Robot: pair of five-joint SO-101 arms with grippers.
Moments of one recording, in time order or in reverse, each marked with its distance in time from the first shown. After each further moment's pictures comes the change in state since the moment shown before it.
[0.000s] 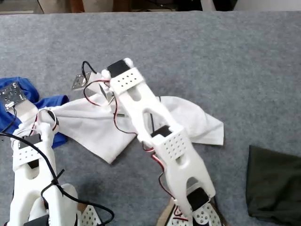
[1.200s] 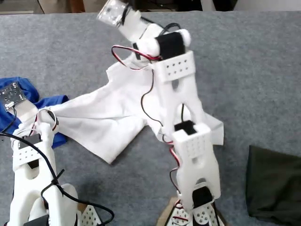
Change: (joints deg) left arm 0.0 0.0 0.0 0.0 0.0; right arm 12.4 -11.9 -33.8 6.5 -8.5
